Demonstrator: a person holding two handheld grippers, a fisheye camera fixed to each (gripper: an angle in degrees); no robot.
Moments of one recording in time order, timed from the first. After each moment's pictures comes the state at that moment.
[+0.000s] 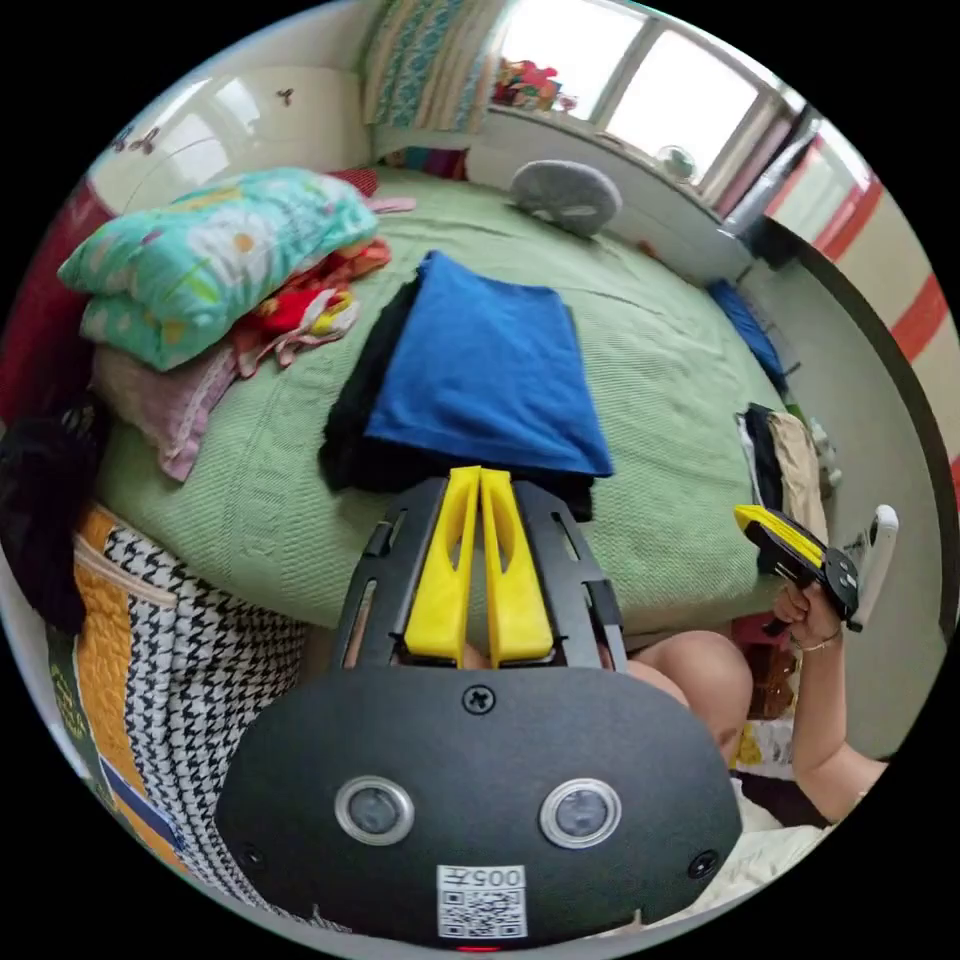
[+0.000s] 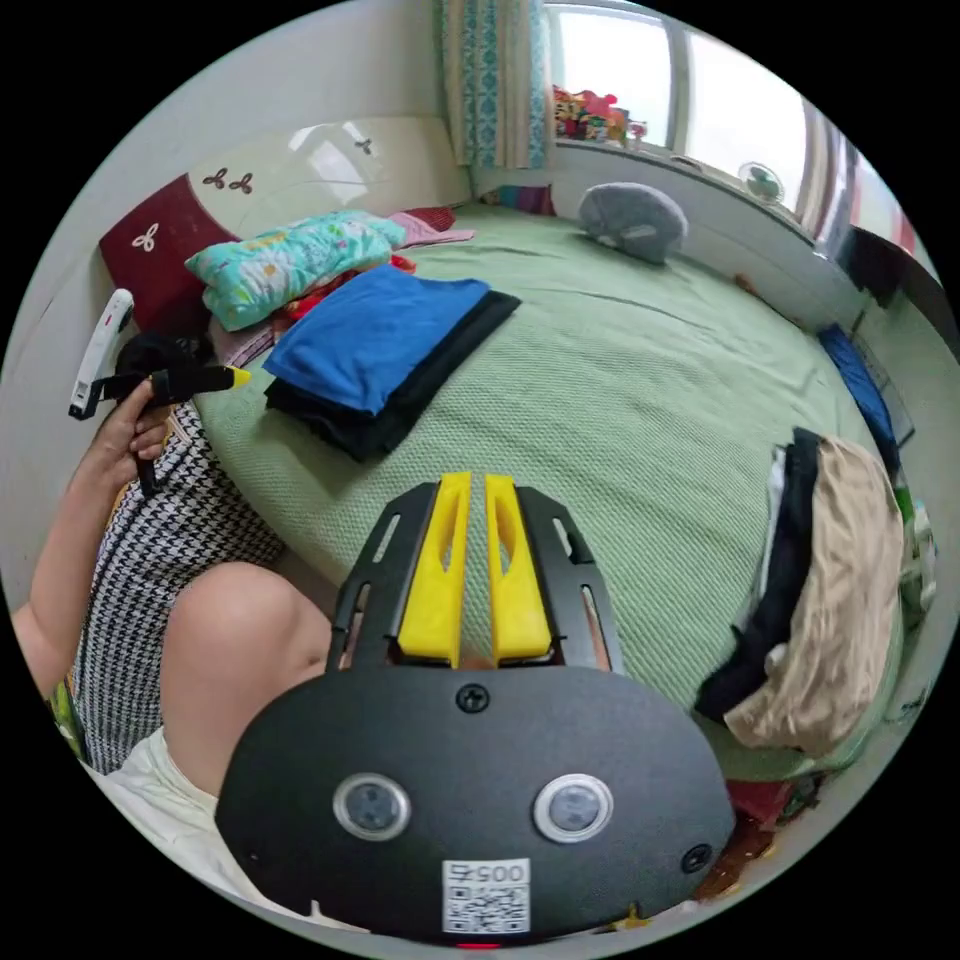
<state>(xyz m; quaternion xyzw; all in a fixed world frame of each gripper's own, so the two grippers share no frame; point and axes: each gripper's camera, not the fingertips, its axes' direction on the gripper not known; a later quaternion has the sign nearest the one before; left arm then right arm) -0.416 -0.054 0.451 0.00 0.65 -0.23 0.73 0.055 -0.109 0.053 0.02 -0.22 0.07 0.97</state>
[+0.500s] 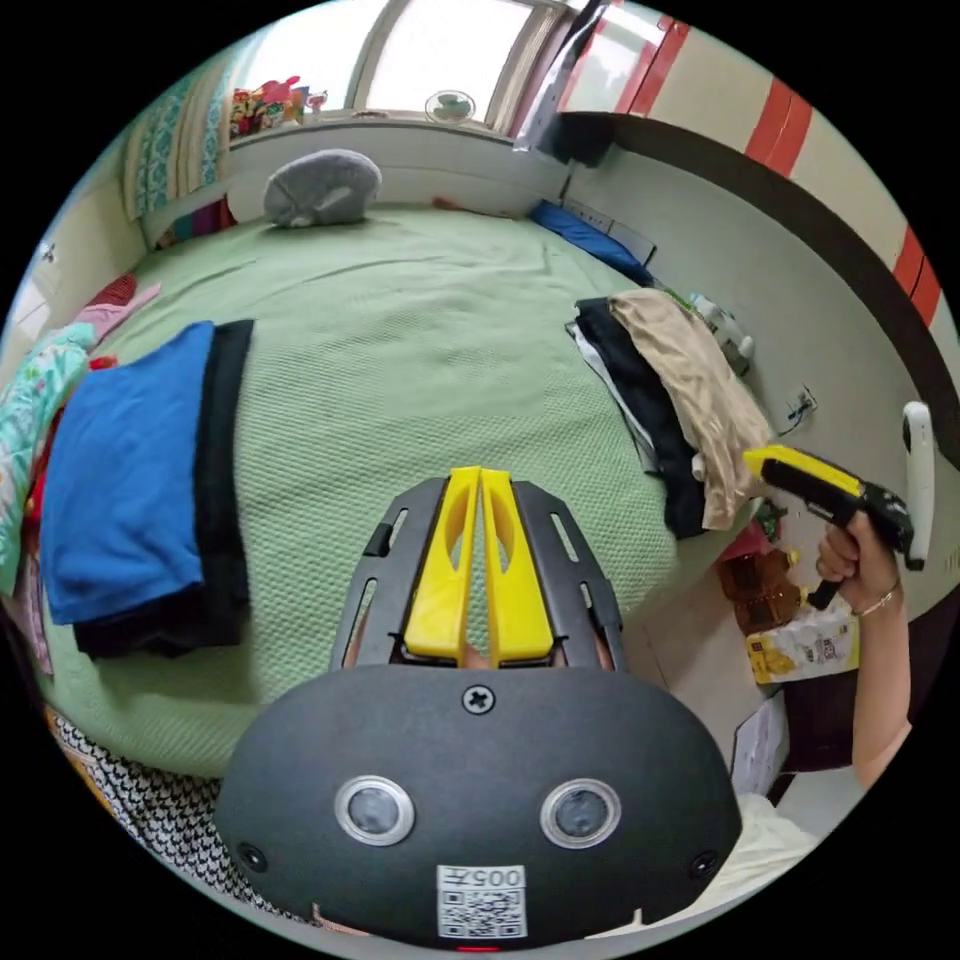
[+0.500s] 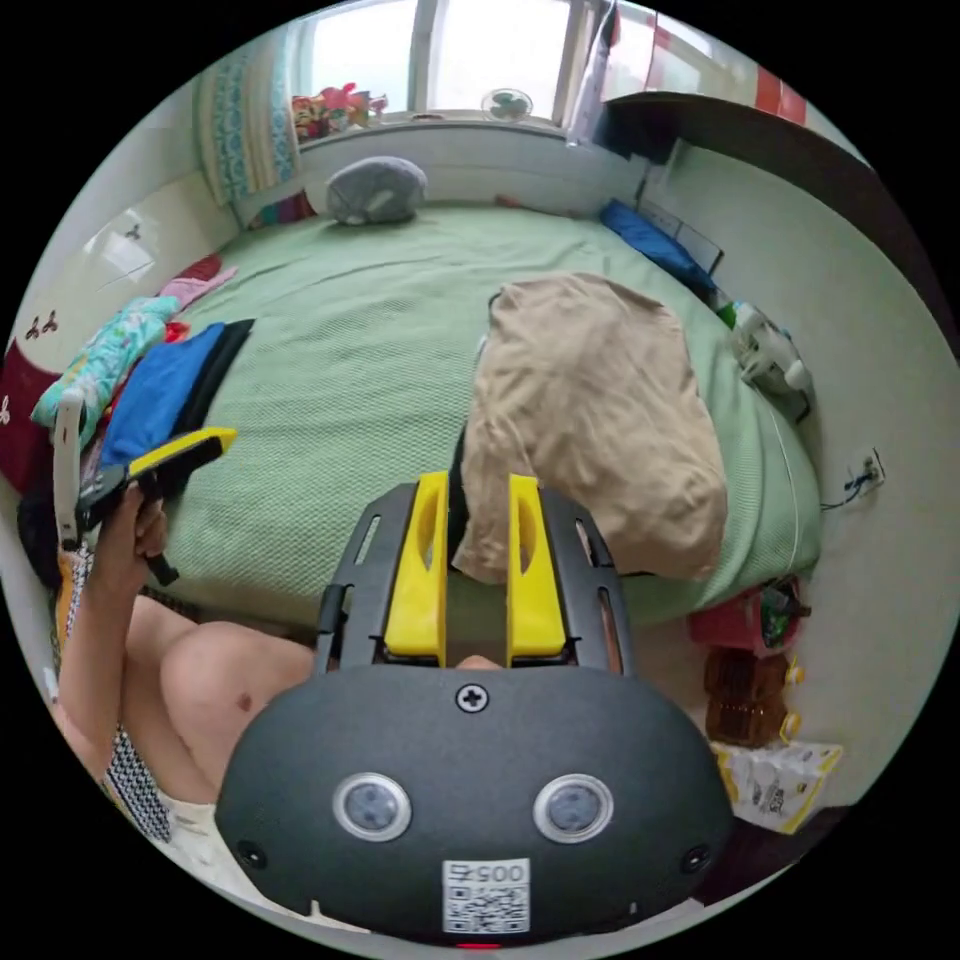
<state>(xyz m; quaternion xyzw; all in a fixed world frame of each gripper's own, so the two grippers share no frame) -0.249 -0.177 0.251 0.09 0.69 -0.09 0.71 0.249 0.001 0.061 -0.08 -0.04 0.26 0.96</state>
